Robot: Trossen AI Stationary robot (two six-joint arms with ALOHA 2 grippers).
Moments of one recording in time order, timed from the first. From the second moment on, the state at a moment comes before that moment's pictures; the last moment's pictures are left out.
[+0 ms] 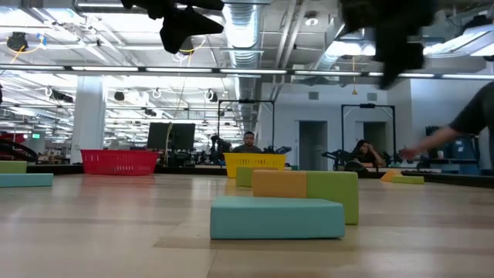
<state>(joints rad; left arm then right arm) -0.13 1.18 0.79 0.05 -0.14 -0.29 0.26 1.35 1.07 -0.79 0.00 0.92</state>
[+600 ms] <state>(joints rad) -0.14 1.19 0.79 -0.02 -0.20 -0.28 0.52 1.45 1.07 -0.94 0.08 1.14</state>
